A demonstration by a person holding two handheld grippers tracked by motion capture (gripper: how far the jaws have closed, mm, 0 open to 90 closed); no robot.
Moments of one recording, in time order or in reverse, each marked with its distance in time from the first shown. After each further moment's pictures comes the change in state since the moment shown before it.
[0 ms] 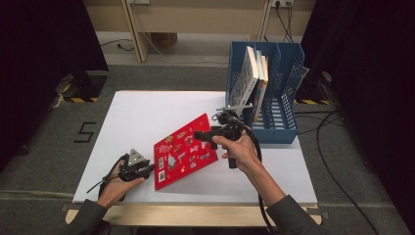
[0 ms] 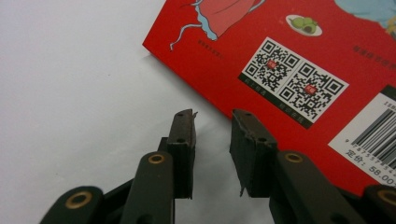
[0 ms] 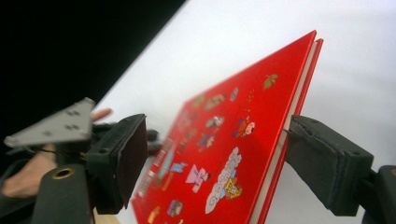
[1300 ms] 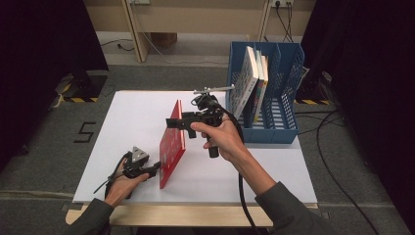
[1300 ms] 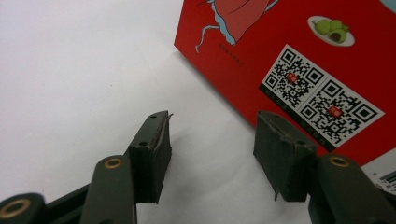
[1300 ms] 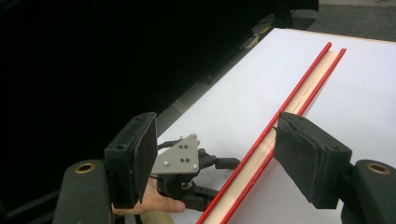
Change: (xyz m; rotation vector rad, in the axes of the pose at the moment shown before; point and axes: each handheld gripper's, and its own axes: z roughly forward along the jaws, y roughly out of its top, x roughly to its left) left arm -0.004 0.007 0.012 -0.022 0.044 -0.077; right arm 0.065 0.047 -0.004 -0.048 0.219 -0.091
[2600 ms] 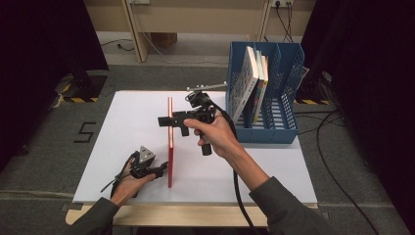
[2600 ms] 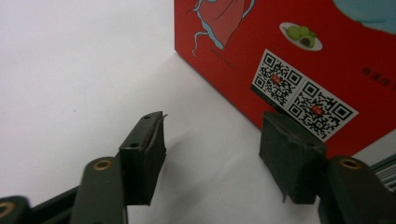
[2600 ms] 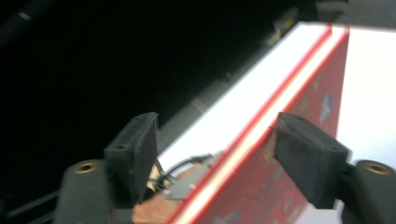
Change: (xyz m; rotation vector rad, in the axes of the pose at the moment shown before) left arm -0.018 0.007 0.007 -0.031 -0.028 0.036; right arm 0.002 0.008 0.017 0.018 0.084 0.022
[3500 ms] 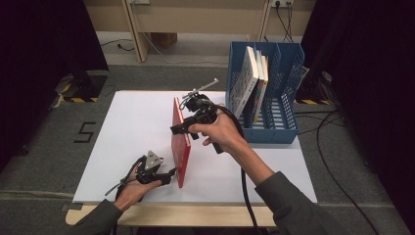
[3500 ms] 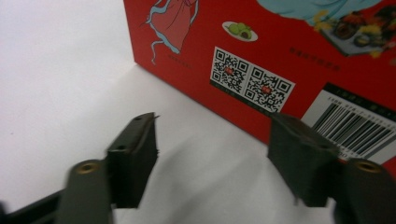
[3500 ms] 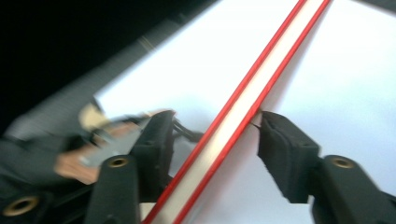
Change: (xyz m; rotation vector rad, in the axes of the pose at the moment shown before) left arm -0.026 0.001 -0.005 -0.034 -0.094 0.057; right arm -0.002 0.002 -0.003 0.260 -0.224 -0.162
